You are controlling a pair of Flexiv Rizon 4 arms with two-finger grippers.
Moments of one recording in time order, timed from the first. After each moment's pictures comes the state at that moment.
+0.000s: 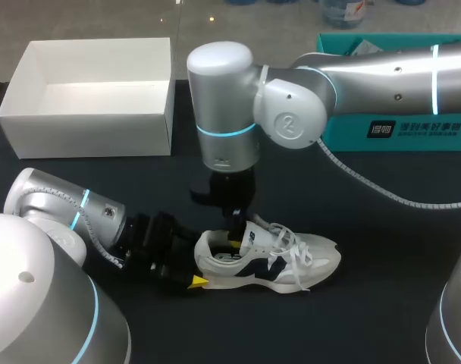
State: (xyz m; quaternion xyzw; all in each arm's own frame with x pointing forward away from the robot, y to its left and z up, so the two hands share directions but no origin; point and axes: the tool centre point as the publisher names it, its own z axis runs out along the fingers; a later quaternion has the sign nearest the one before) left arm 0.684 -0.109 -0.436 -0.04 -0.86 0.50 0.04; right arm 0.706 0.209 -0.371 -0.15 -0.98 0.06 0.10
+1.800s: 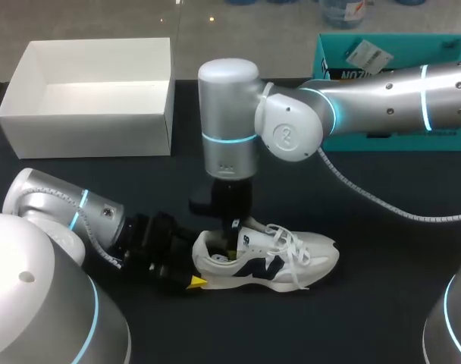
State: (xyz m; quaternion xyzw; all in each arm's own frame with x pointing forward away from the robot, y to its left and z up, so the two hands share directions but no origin) left arm 0.684 -0.107 -0.437 -0.04 -0.86 0.50 0.04; right arm 0.693 0.222 -0.407 -0.10 -0.98 0.03 0.18
